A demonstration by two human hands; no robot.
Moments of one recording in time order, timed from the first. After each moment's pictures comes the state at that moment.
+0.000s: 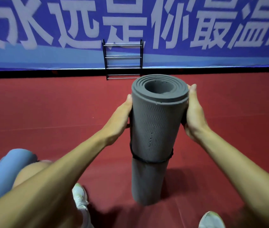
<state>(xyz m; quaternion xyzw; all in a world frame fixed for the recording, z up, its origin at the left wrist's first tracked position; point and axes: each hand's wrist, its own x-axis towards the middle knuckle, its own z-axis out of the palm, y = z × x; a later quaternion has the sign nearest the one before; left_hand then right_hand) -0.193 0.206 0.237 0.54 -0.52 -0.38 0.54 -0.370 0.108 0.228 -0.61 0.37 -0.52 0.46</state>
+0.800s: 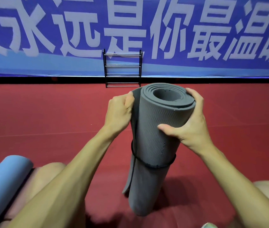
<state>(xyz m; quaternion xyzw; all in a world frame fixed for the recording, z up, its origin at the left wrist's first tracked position) -0.191 0.187 0.264 0.61 -0.57 -0.04 0.55 -0.391 0.151 0.244 -0.76 0.31 -0.52 0.24</state>
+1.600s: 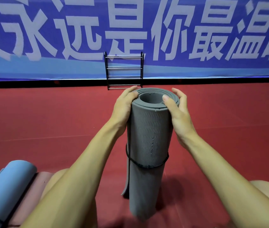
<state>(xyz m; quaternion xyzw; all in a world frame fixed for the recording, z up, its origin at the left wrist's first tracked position) -0.182 0.162 0.272 0.47 -0.45 -0.34 0.68 -0.339 0.128 0.257 -0.65 0.31 -0.55 0.43</state>
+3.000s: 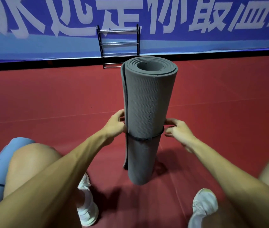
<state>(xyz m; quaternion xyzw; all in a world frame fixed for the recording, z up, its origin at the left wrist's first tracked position) -0.176 0.197 0.147 0.60 -0.50 -0.41 0.48 -0.403 0.127 0.124 -0.64 0.47 -0.32 0.52</state>
